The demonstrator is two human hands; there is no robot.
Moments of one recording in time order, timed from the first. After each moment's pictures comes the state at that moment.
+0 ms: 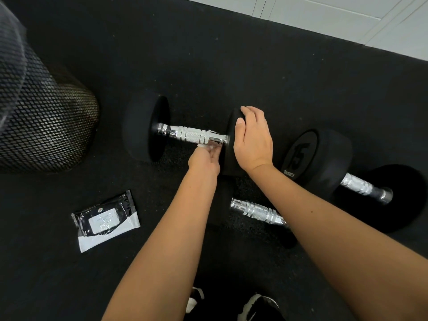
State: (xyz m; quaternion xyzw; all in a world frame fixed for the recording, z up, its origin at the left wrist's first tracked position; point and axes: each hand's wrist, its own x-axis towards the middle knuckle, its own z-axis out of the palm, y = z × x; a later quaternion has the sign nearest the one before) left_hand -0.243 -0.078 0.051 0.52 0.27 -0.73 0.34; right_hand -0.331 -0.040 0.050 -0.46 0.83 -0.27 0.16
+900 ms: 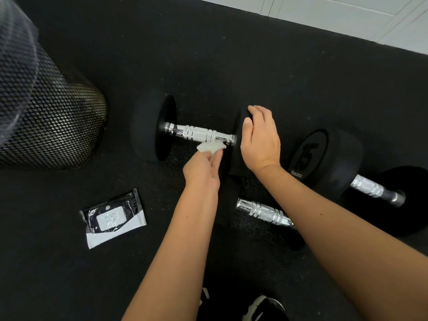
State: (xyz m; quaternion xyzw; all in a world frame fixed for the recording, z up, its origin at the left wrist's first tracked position) left_hand -0.224 -0.058 0.084 0.63 0.03 -0.67 0.38; right_hand -0.333 -0.040 0.046 -0.46 0.83 -0.27 0.15
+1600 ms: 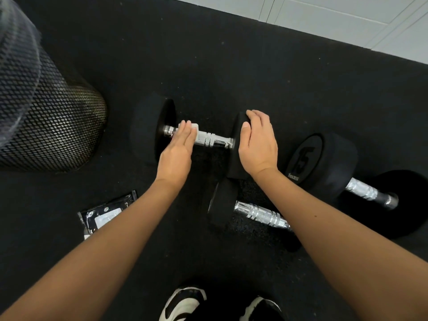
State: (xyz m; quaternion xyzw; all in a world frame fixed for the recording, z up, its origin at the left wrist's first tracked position) left_hand -0.160 -0.098 0.017 0.45 -0.89 -0.10 0.06; right_hand -0.332 -0.039 0.050 -0.46 0.84 -0.26 0.16
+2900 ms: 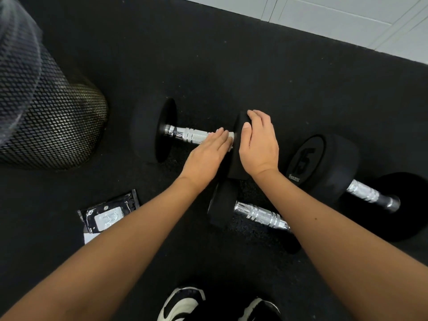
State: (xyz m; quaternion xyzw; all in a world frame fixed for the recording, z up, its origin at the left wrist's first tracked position) left_hand -0.202 -0.077 0.023 0.31 -0.94 -0.13 0.06; right_hand -0.332 -0.039 0.048 -0.46 0.83 -0.26 0.15
